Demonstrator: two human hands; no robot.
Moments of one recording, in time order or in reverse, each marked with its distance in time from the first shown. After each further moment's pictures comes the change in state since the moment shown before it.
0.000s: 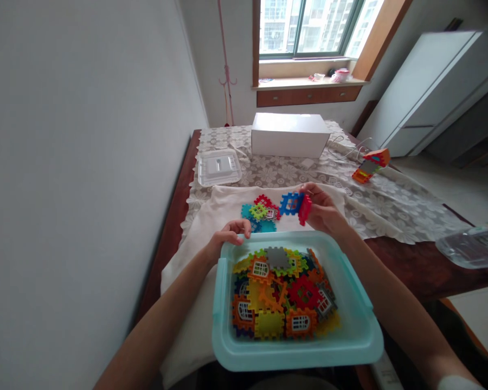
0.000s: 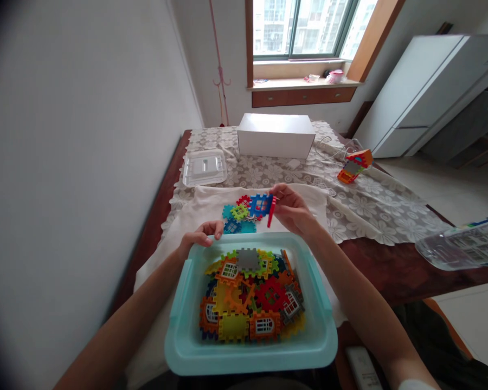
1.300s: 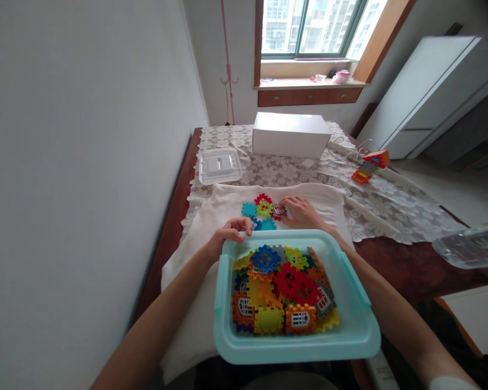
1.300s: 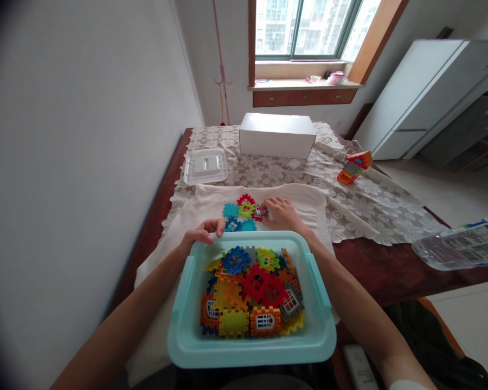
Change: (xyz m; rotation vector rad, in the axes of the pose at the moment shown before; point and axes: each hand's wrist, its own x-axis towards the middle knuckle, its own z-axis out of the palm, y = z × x) left_hand 0.005 -0.001 -0.001 -0.016 -0.030 0.015; right_hand 0.010 0.067 -0.044 -1.515 -0.210 -0.119
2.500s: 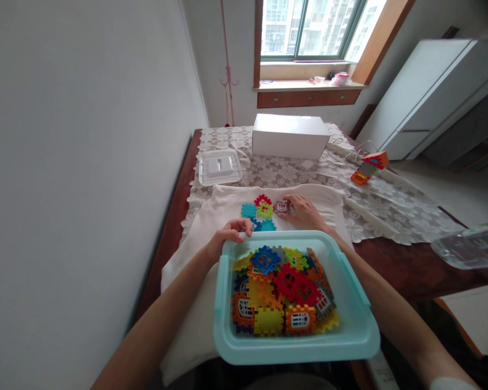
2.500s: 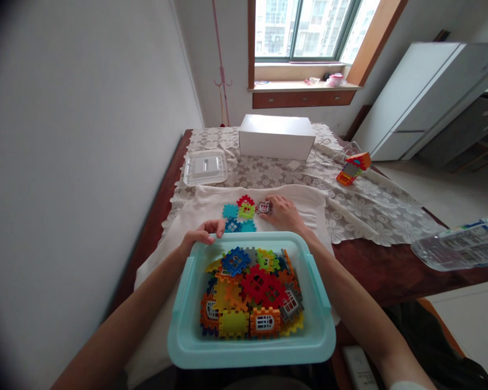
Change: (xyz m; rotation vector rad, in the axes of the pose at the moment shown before) left_hand -0.002 0.000 0.003 -0.007 0.019 0.021; right_hand 0.003 -0.003 -0.006 0.022 0.044 0.190
